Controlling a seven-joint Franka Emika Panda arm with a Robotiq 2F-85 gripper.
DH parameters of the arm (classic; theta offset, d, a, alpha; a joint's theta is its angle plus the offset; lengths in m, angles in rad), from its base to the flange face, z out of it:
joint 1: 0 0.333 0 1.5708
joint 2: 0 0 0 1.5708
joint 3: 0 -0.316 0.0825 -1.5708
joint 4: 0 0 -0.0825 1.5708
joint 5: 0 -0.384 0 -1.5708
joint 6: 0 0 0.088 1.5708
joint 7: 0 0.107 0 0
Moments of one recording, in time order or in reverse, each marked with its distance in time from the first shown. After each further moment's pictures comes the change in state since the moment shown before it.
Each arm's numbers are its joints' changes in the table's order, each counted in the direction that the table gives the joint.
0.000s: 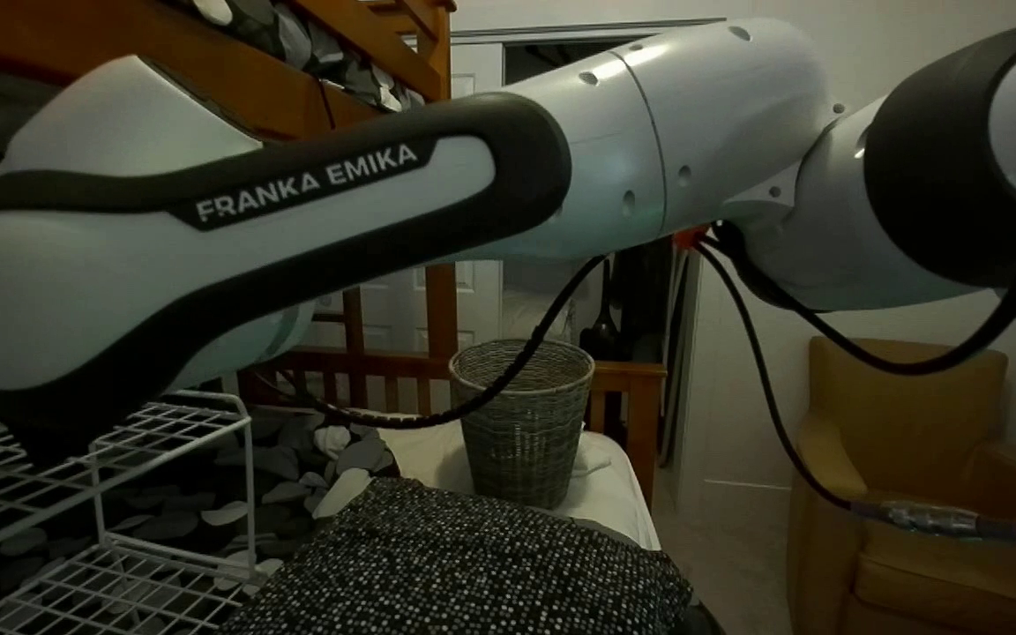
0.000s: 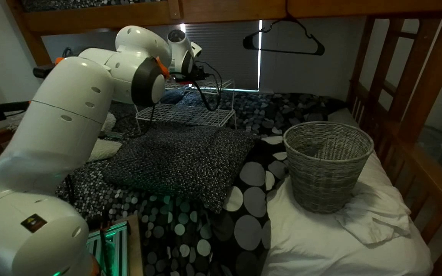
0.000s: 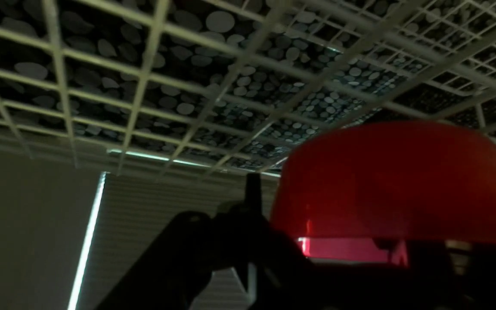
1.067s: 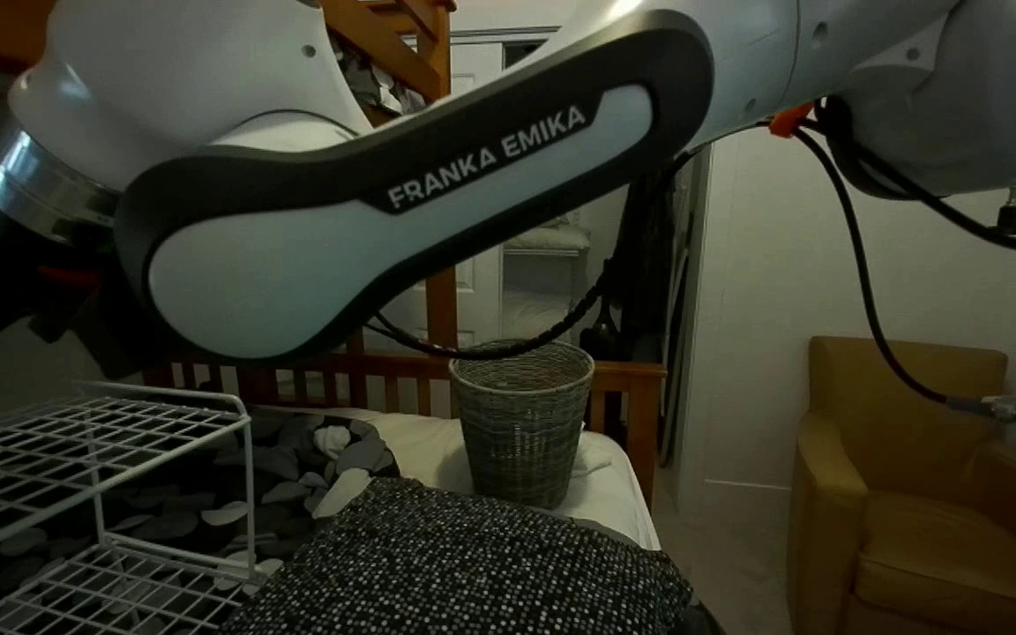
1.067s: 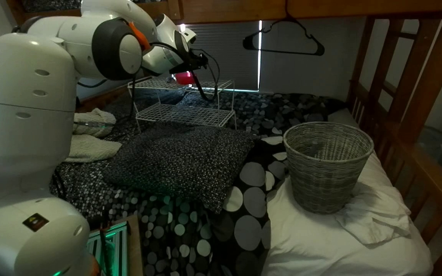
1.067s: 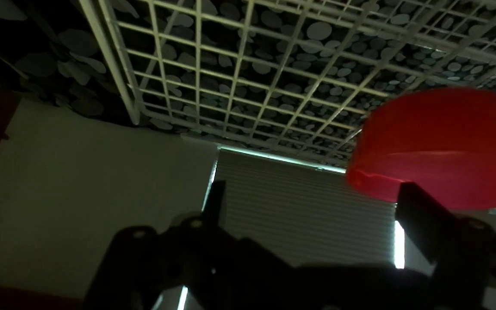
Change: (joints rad) arm 0.024 0.286 0.153 -0.273 0.397 0.021 0.532
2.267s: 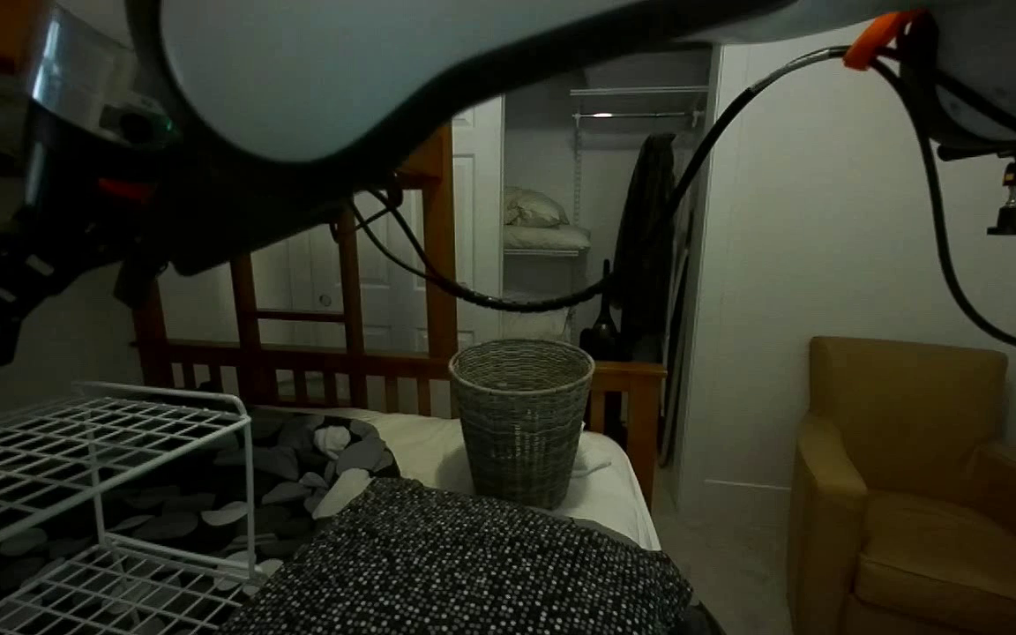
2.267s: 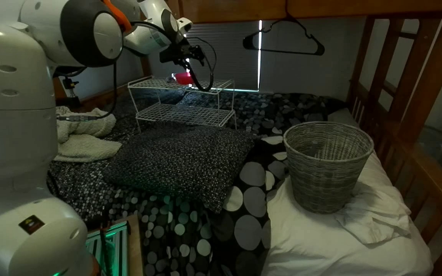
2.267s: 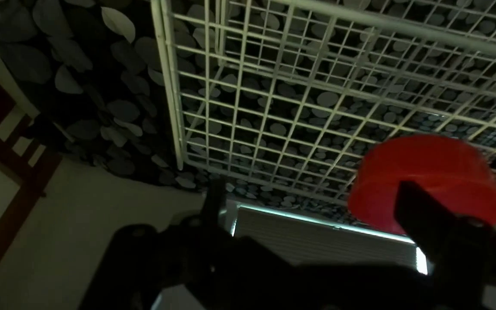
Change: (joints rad) arm -0.044 0.157 -0.070 -0.061 -0.068 -0.319 -0.029
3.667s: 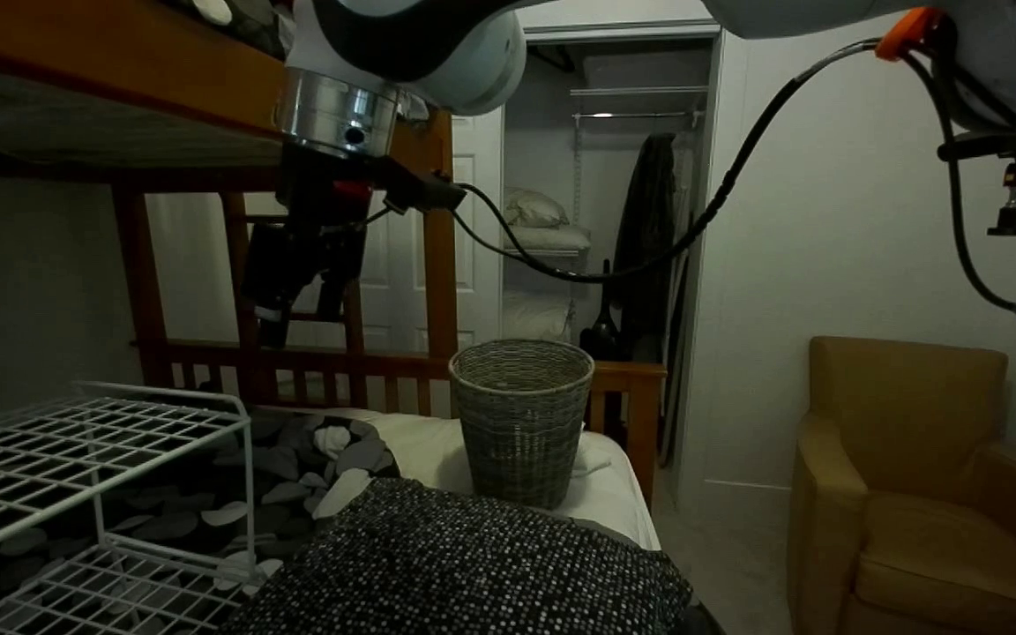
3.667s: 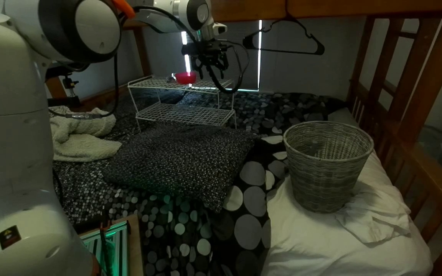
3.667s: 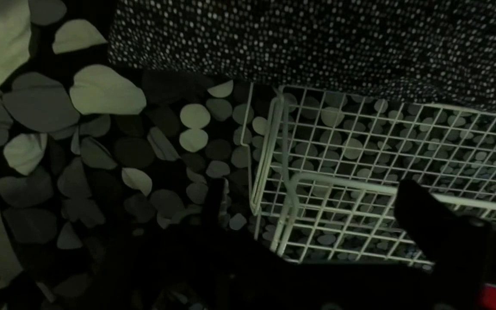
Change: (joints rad) arm -0.247 0.072 -0.038 0.010 -0.398 -0.412 -0.406
